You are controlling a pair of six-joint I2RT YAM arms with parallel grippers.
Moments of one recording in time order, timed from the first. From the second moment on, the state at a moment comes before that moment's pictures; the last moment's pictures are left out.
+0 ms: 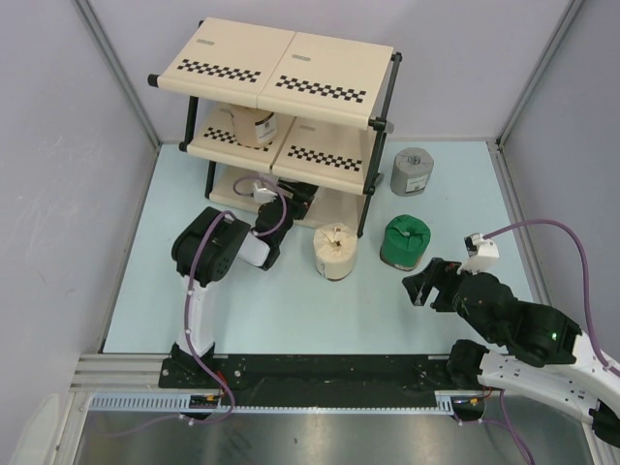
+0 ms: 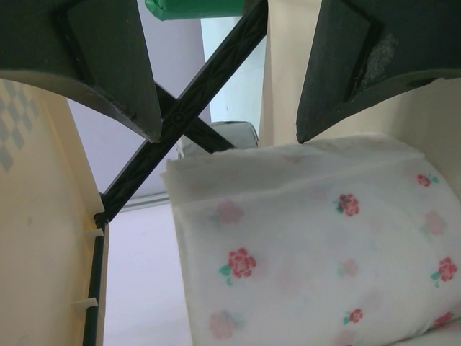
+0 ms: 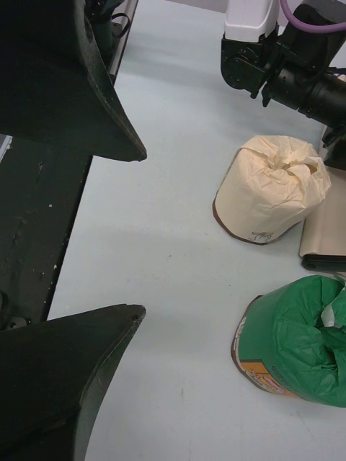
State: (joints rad) left arm -0.48 2.13 0.88 1.25 -0.11 -1.31; right arm 1.07 0.46 0.84 -0.94 0.57 0.84
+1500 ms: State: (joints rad) left arm -0.62 1.30 0.50 0.68 -0.04 -0.92; right arm 1.07 0.44 0.84 -0.94 0.58 0.81
